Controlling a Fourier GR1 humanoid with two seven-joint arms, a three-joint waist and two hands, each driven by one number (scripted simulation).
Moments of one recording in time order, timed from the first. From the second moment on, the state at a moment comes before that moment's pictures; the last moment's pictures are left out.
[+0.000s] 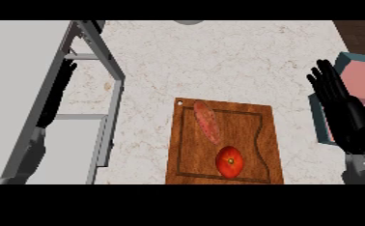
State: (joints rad) left arm -0.26 0.53 -0.18 -1.34 0.40 0.17 -0.07; right arm -0.07 -0.48 0.10 -1.63 -0.38 -0.13 -0.02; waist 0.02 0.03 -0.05
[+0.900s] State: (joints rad) left arm -0.10 0.38 -0.20 -1.27 0.32 0.38 -0.06; right arm 0.25 -0.62 0.28 -2.00 0.30 -0.38 -0.07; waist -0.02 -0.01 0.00
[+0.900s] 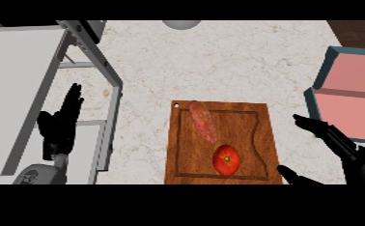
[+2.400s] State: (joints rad) left arm -0.10 0.32 -0.17 -1.30 0.23 0.35 -0.01; right arm -0.15 -0.50 0.65 -2.24 0.52 0.25 1.04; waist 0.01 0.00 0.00
